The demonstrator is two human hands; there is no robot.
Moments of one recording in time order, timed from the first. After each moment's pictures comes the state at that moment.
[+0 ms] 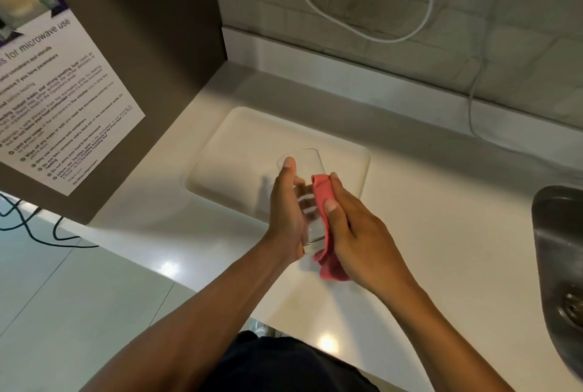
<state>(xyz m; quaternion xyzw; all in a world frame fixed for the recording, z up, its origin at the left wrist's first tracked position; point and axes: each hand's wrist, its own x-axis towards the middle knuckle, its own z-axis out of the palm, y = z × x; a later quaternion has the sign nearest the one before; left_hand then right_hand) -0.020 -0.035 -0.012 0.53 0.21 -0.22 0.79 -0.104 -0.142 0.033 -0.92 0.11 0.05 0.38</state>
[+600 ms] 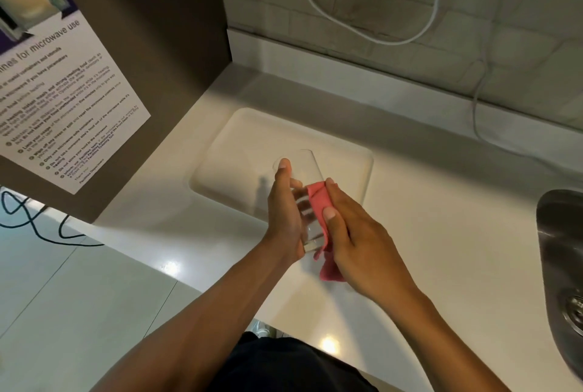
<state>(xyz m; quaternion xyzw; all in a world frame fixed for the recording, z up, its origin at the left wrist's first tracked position) -0.021 -0.028 -0.006 0.50 0.25 -0.22 0.80 -0.107 -0.139 0.030 -0.93 0.07 0.06 0.36</state>
